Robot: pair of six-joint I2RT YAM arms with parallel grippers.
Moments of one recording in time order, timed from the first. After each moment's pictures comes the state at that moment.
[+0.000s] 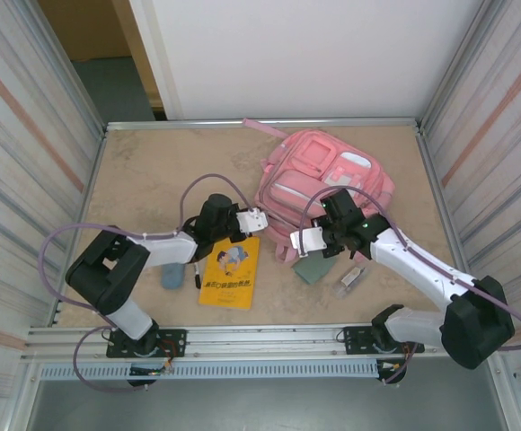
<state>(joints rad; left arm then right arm) -0.63 1.61 0.69 0.41 0.10 0.80 0.55 1.20 0.81 -0.58 -0.09 -1.33</state>
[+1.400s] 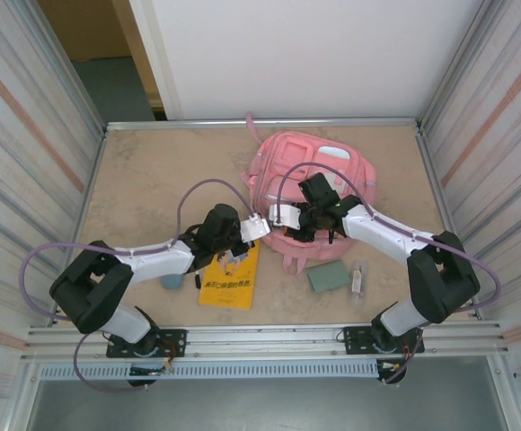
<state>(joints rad) -0.75 1.49 0.66 0.23 0.05 0.58 0.59 1.51 0.98 -0.46 -0.29 -0.89</state>
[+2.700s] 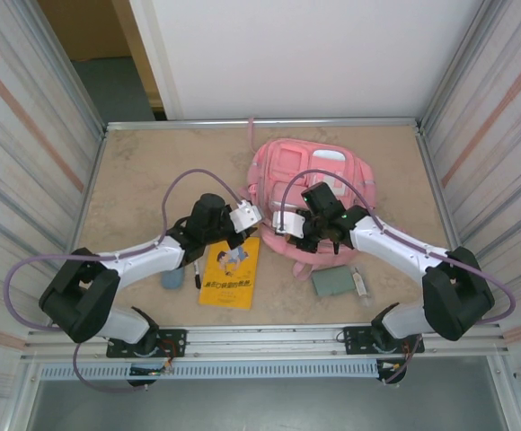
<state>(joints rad) -0.65 1.41 0.68 0.21 0.24 0.47 0.63 1.39 0.91 -0.50 -0.25 -0.83</state>
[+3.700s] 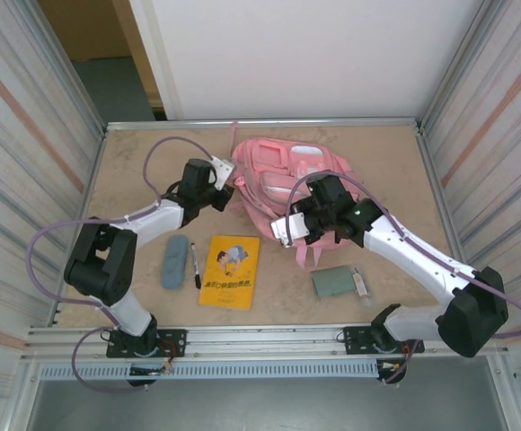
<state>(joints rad) -0.40 1.65 0.97 0.01 0.02 0.15 0.68 1.28 1.03 -0.57 -0.24 -1.33</state>
